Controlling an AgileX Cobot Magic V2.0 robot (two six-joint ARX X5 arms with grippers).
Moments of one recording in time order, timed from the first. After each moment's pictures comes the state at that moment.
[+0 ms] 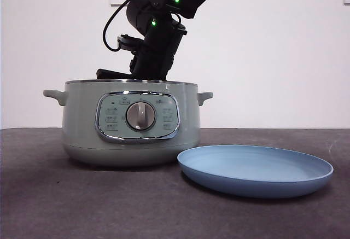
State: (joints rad) left arm -0.38 0.59 1.33 -1.22 0.13 0.10; right arm 0.70 2.26 1.95 -0.58 0.03 0.17
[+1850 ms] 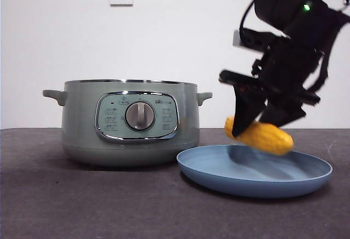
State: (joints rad) left arm -0.38 0.78 1.33 -1.06 0.13 0.12; right arm 0.44 1.58 0.90 -0.22 -0.11 0.09
